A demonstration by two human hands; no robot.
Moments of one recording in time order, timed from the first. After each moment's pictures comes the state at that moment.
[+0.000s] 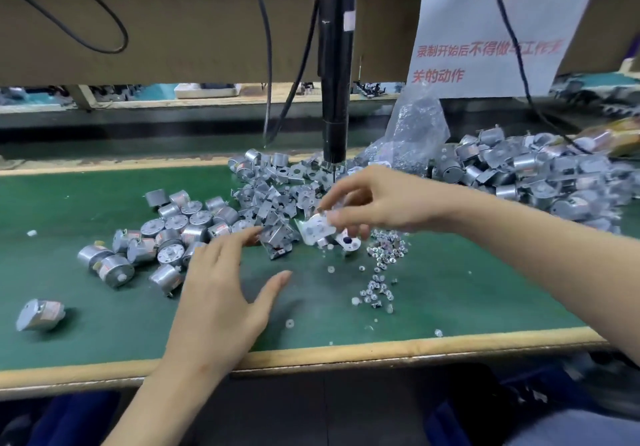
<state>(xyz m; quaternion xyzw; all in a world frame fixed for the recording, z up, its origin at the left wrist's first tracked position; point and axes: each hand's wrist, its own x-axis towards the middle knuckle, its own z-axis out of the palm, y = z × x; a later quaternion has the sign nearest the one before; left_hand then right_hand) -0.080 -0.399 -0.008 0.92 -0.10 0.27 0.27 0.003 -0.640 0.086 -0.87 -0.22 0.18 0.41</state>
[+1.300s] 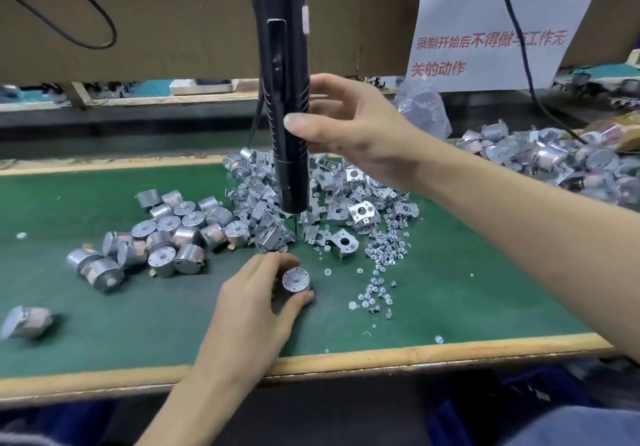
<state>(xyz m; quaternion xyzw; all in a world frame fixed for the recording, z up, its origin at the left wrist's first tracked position) -0.080 -0.429 -0.018 0.91 -0.12 0.16 0.35 0.030 -0.610 0.115 -0.70 -0.30 0.06 0.65</state>
